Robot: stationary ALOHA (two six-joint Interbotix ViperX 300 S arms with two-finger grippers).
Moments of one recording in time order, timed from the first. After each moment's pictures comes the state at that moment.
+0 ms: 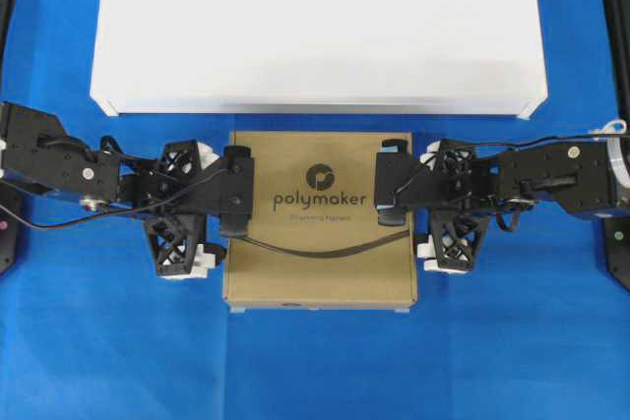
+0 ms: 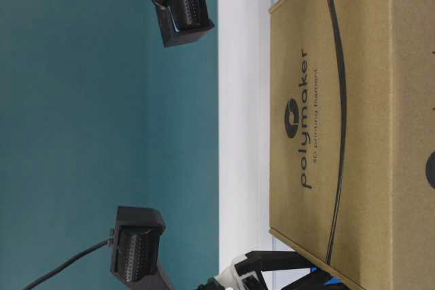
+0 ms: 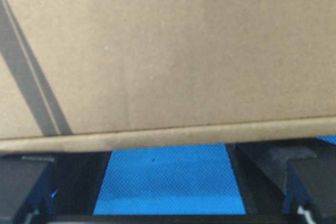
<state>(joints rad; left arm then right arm) 0.02 -0.03 0.77 0.05 0.21 -0.02 -0.05 0.03 0.79 0.02 0.34 0.01</state>
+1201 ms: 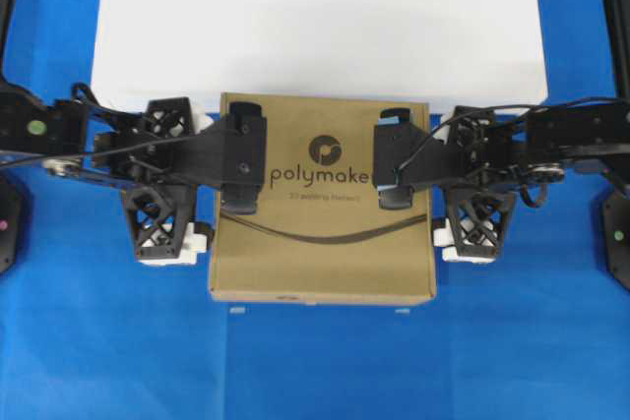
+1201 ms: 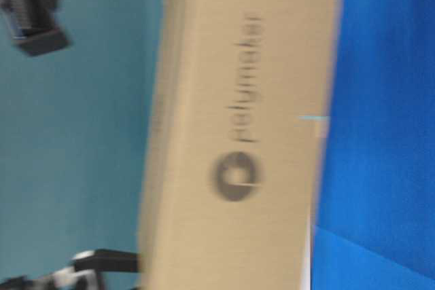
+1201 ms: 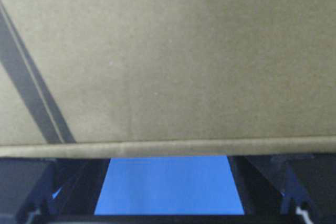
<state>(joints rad) 0.00 -0.23 0.44 0.06 0.75 -0.02 -0.04 -0.19 0.55 0.01 0.86 0.00</state>
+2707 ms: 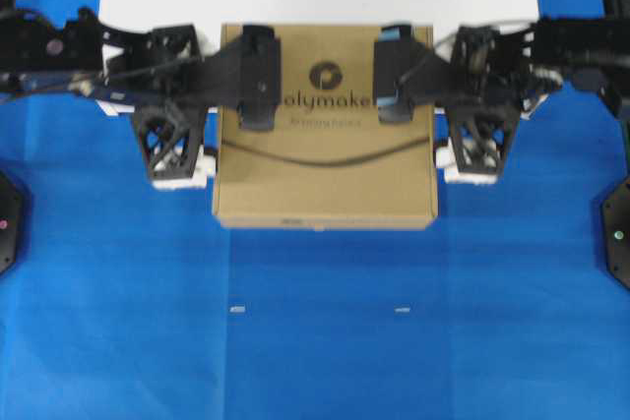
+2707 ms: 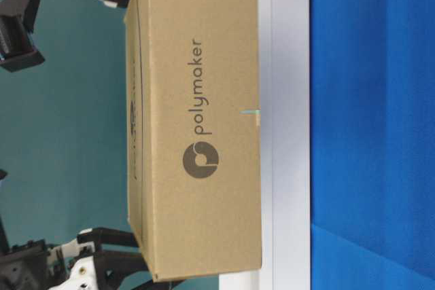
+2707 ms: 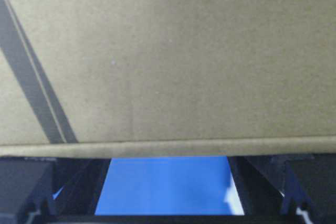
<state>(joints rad) 0.21 -0.16 0.36 0.06 0.82 0.16 -0.26 -0.17 0.45 0.01 0.93 -0.24</state>
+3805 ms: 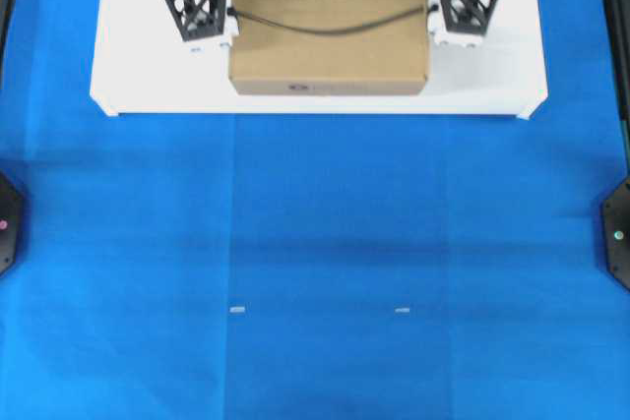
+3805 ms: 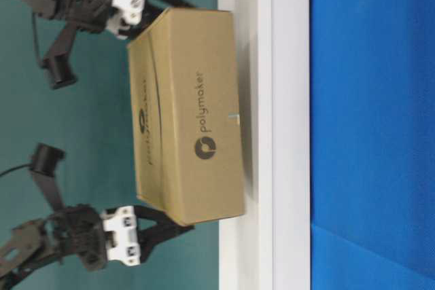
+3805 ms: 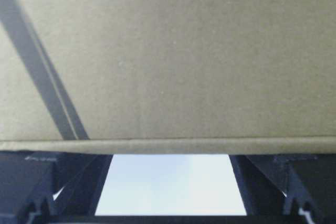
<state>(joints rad) 0.55 0.07 0.16 0.08 0.81 0.37 -0.63 0.06 0.20 0.12 0.93 -0.65</state>
